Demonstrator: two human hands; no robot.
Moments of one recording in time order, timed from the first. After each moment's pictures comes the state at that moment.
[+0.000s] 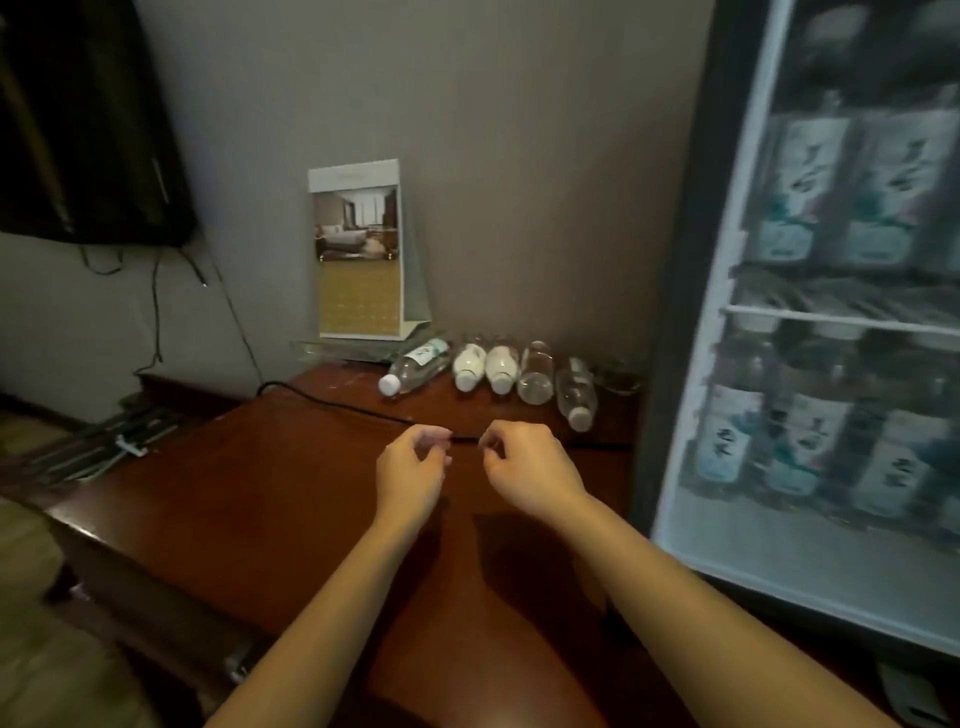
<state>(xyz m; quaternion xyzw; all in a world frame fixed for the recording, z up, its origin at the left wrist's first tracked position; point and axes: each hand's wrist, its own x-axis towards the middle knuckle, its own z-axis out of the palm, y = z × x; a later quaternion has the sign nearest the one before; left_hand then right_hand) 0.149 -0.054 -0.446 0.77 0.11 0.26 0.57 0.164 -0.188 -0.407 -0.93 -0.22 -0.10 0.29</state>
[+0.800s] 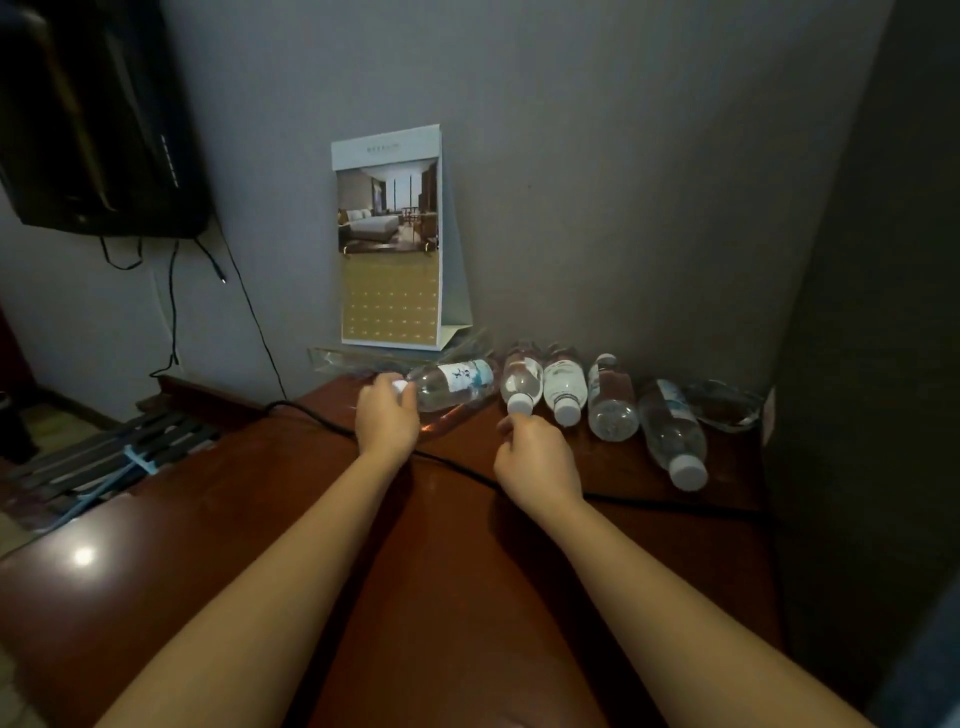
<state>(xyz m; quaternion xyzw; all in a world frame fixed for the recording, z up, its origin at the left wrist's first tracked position) 0.308 0.066 -0.437 0.84 0.24 0.31 0.38 0.300 -0.092 -0.443 -0.93 -0.16 -0.11 0.32</state>
